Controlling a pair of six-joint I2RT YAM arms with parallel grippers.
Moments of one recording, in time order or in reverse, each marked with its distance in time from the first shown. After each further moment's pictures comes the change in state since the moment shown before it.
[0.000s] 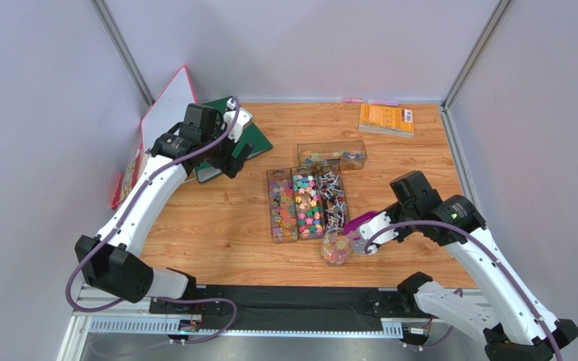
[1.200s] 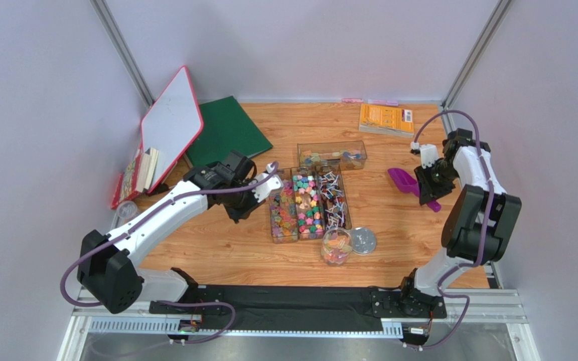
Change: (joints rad) left arm -0.280 -0.058 -0.305 -0.109 0.057 0.084; right arm -0.855 0.785 0.174 0.278 -0.367 0.921
